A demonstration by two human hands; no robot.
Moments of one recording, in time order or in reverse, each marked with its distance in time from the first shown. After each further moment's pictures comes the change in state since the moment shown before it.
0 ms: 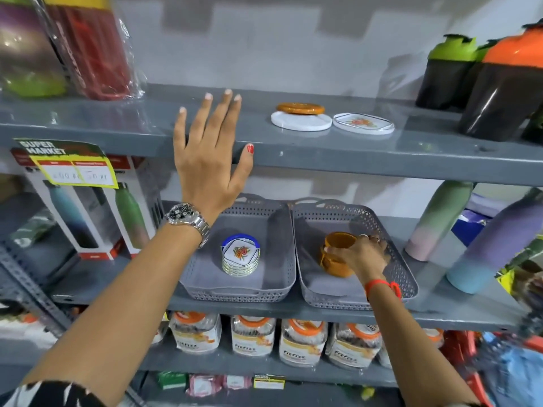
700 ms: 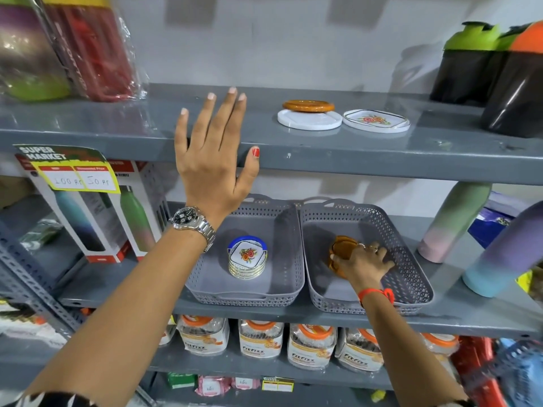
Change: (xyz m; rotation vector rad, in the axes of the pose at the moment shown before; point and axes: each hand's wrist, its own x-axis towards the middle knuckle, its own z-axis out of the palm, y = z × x) left_hand -0.001 -0.003 0.008 0.067 0.090 0.028; right_hand -0.003 -0.008 0.033 -0.295 0.072 -0.016
